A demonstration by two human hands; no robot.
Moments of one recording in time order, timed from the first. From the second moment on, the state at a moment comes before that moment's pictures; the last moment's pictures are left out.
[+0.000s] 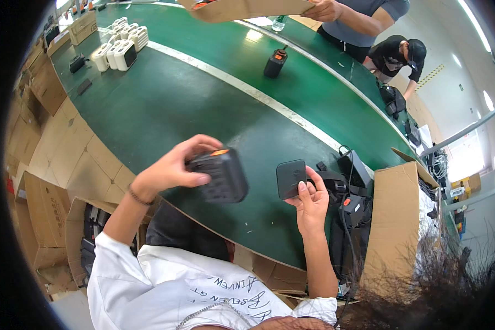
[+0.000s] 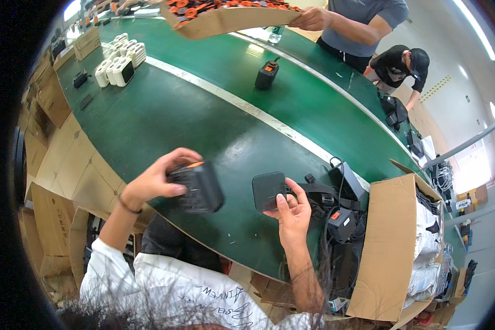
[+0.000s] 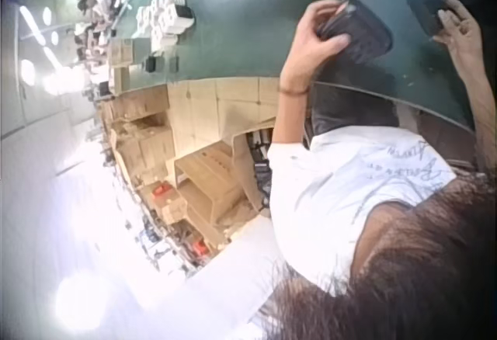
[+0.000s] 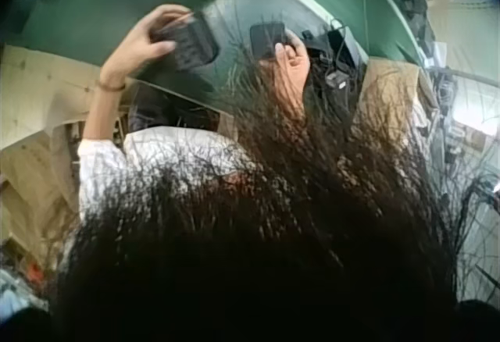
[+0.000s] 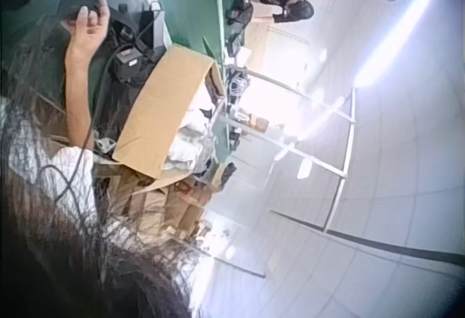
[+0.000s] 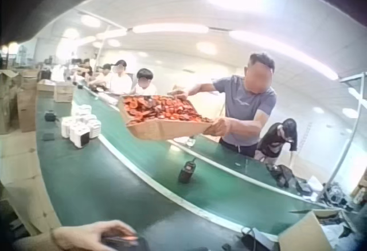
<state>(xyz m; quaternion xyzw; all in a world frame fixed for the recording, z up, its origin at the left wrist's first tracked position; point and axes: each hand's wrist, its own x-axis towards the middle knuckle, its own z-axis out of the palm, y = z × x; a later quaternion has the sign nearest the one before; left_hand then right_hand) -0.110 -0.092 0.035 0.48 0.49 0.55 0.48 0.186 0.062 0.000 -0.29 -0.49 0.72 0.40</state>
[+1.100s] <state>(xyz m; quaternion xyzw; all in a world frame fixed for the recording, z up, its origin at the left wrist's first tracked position) -0.010 0.011 -0.023 0.40 0.27 0.55 0.68 0.183 0.065 -0.014 -0.20 -0.34 0.82 0.42</state>
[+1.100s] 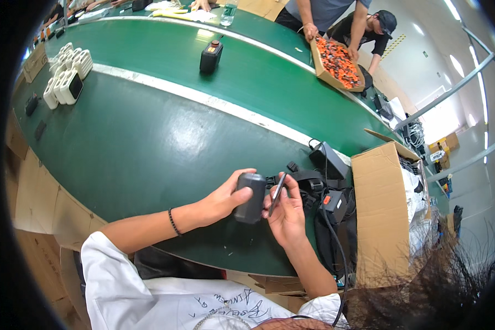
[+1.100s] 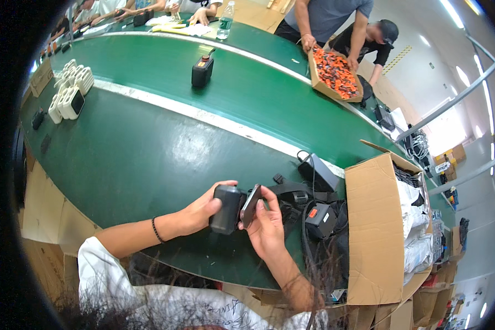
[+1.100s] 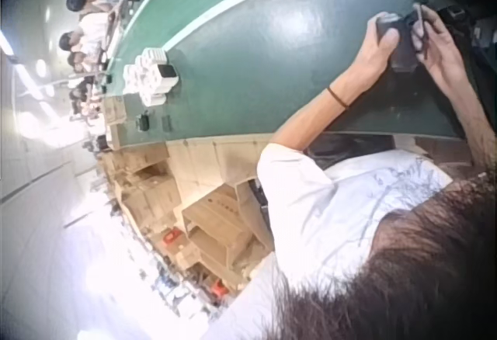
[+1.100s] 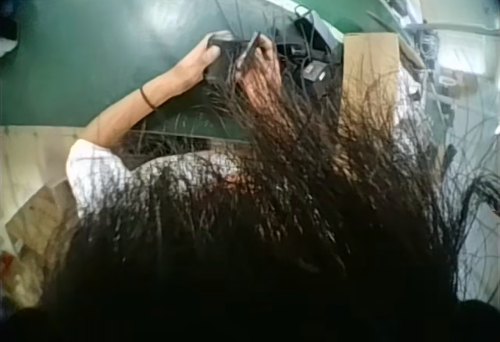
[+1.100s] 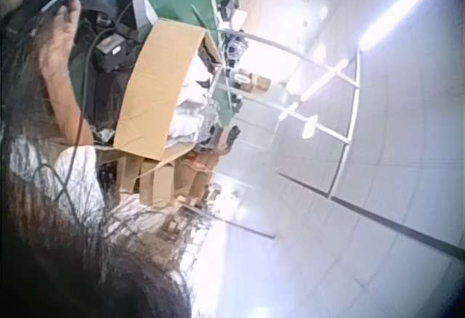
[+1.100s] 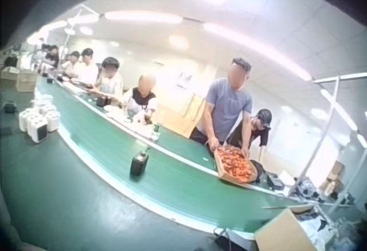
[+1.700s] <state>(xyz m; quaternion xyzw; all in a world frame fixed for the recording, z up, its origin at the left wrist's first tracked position) -0.027 0.020 0.001 0.35 0.26 0.55 0.71 0.194 0.063 0.009 -0.33 -0.57 0.60 0.45</state>
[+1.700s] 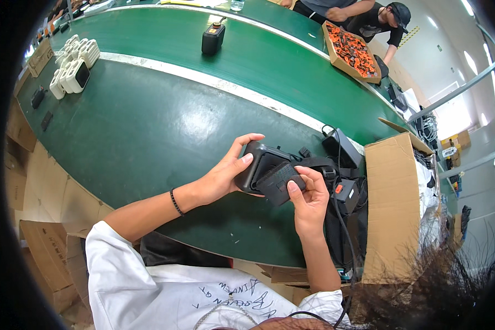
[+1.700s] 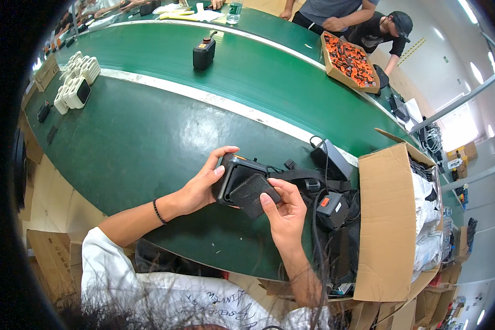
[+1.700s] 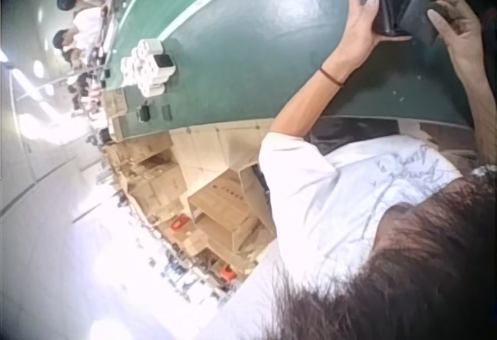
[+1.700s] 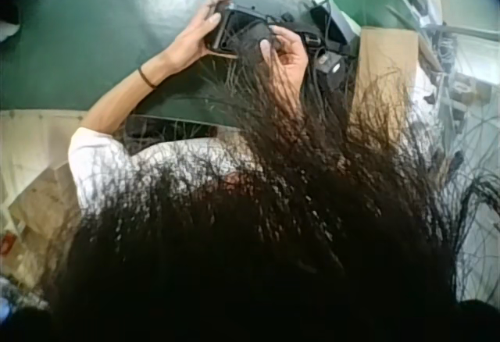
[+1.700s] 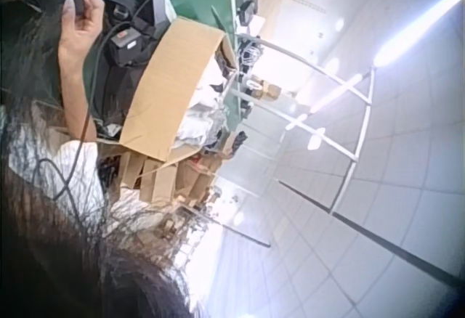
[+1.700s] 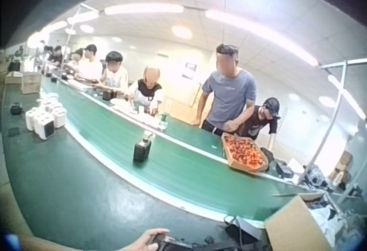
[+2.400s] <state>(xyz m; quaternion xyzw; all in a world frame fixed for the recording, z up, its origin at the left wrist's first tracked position) -0.036 0.021 -0.001 0.43 0.24 0.55 0.68 0.198 0.068 0.013 -0.29 -0.42 0.68 0.53</state>
